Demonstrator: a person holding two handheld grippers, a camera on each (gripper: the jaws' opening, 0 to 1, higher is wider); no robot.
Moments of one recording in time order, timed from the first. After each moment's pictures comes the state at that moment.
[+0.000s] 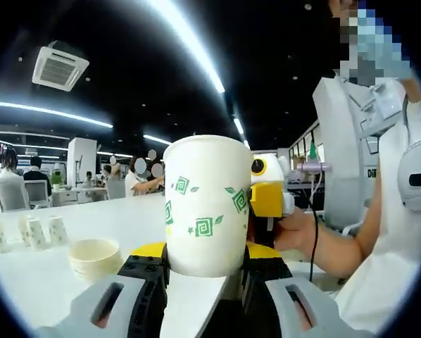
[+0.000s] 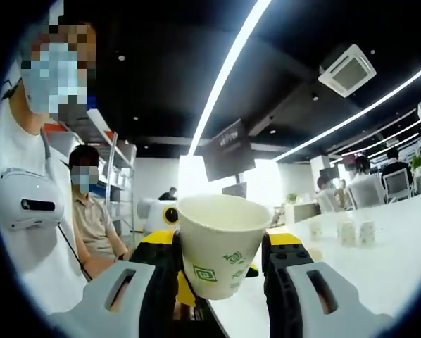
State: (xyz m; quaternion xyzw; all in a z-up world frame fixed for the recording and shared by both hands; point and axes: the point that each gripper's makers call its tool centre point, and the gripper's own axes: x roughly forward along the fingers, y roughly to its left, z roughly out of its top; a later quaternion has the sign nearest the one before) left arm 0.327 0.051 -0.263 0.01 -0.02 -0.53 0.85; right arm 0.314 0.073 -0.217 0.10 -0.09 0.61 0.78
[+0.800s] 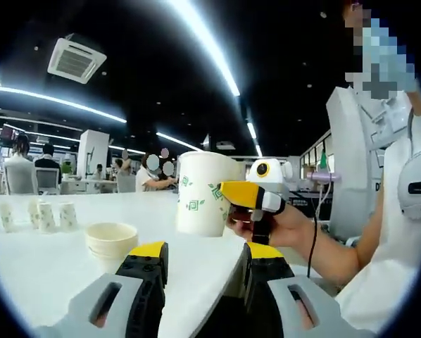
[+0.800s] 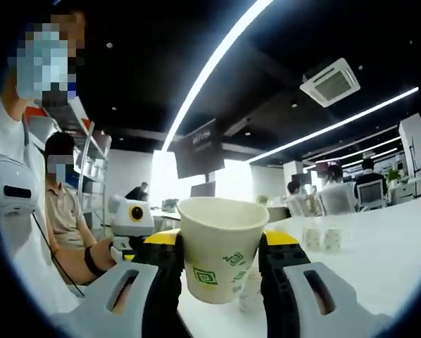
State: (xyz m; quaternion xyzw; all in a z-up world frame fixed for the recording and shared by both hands) left arm 0.333 0.085 -0.271 -0.03 -0.01 -0.50 0.87; right arm 0.360 0.041 -0.217 0.08 -0.11 0.53 0.84
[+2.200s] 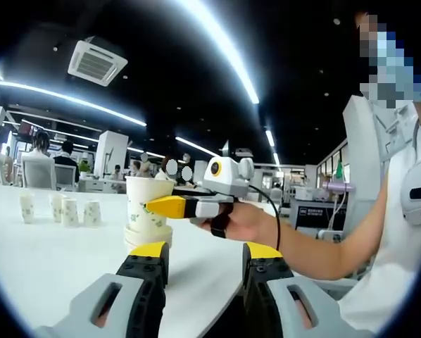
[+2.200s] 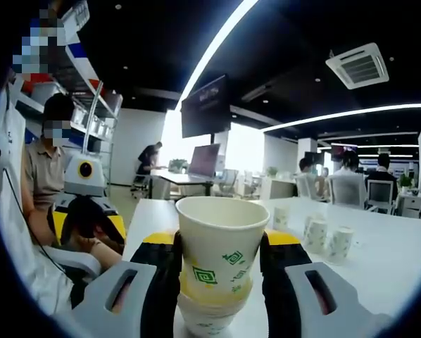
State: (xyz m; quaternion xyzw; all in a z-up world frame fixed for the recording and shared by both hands) left arm 0.345 0.125 -0.268 -0.05 -0.01 -0.45 0.89; right arm 0.455 0.116 -0.246 -0.04 -0.04 0.57 0.82
